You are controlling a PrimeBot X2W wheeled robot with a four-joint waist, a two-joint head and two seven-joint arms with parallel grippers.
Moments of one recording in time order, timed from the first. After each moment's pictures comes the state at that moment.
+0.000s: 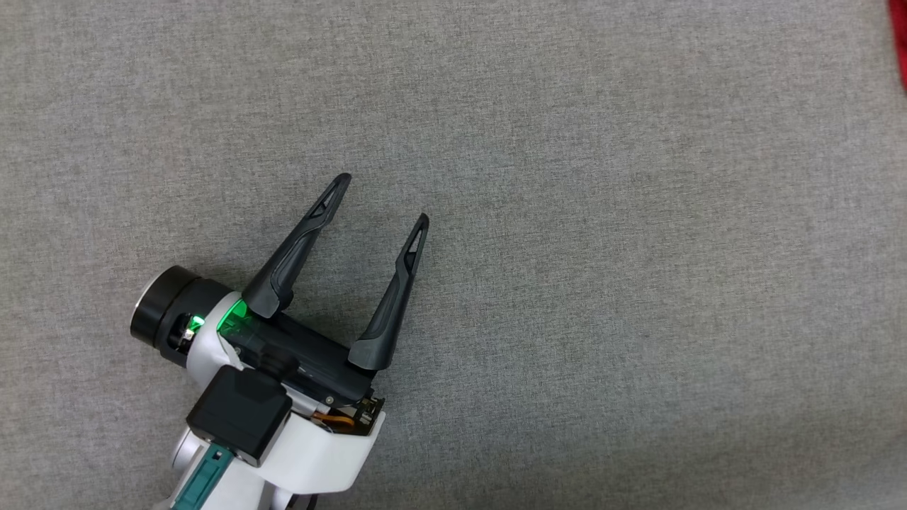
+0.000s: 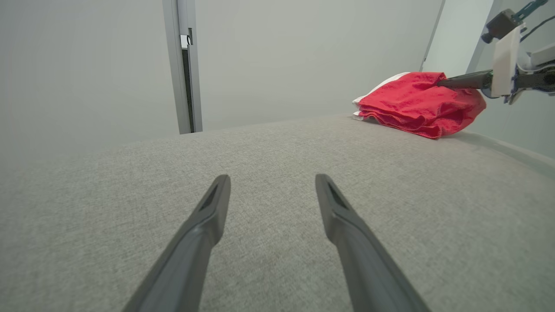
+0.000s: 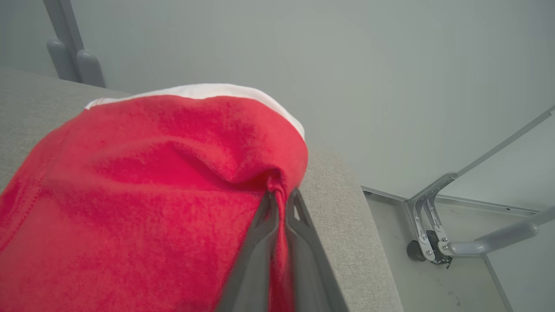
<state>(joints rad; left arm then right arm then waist) -0.22 0.12 -0.30 -0.23 -0.01 -0.11 -0.27 -1.08 -0.98 0.82 0.75 0.97 0.13 -0.23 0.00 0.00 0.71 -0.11</state>
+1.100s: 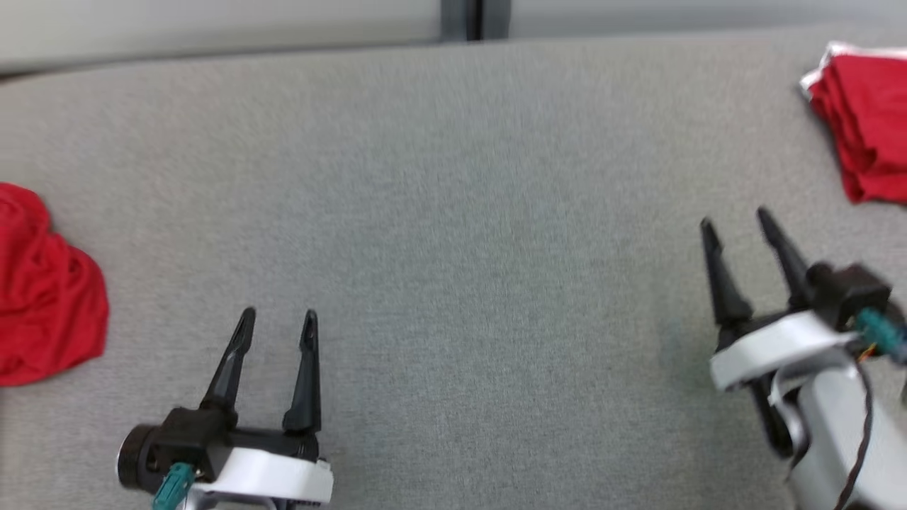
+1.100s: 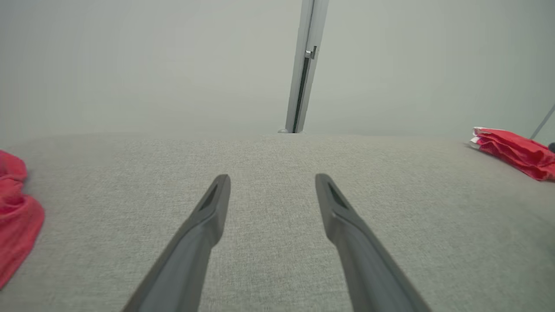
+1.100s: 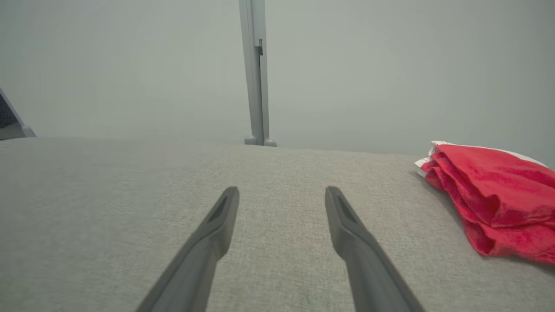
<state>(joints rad) -0.02 0.05 -0.15 0.05 -0.19 0.01 -0.26 -0.43 -0.25 0.23 0.53 0.28 0.13 -0.26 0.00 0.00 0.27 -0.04</state>
